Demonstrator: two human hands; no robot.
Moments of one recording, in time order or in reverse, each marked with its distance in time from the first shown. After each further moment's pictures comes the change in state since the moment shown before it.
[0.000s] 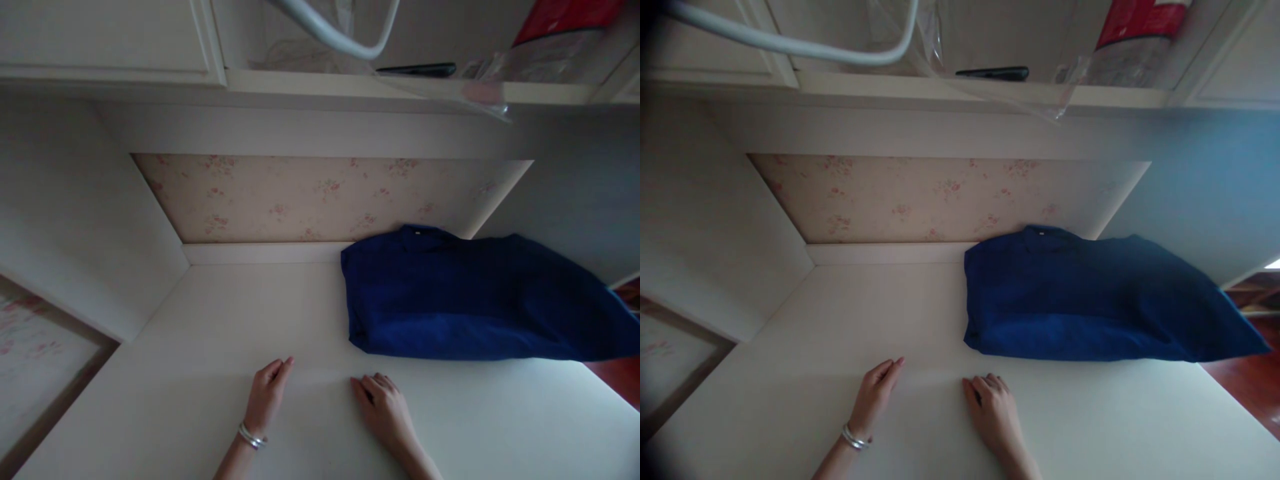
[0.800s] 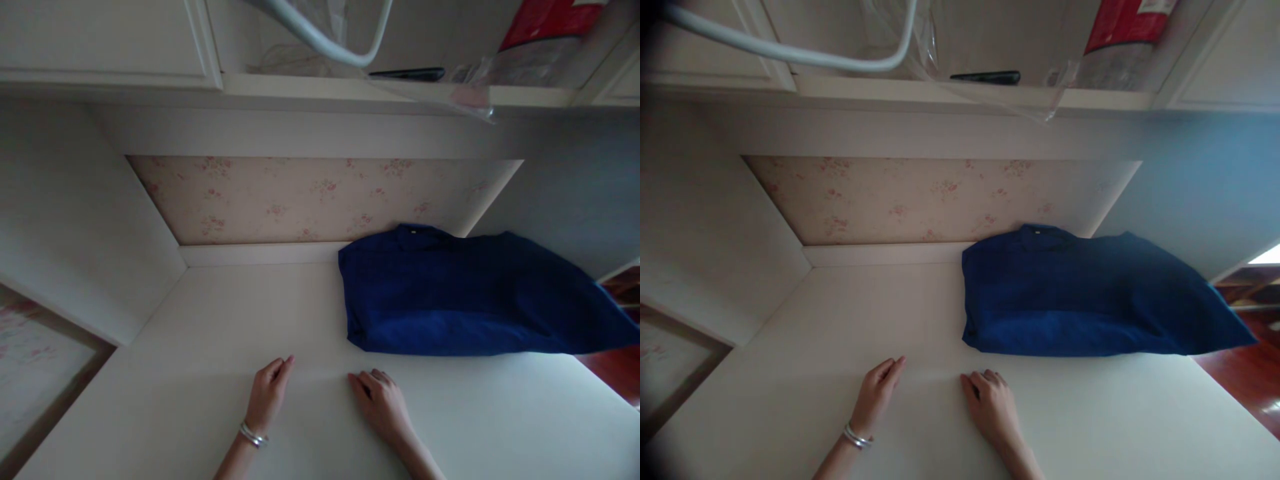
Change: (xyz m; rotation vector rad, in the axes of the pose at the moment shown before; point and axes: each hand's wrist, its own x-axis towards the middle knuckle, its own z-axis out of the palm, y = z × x) left_hand 0.000 0.003 0.001 0.035 -0.002 0.031; right_hand 0.004 -0.002 -0.002 -0.038 -0.101 0.082
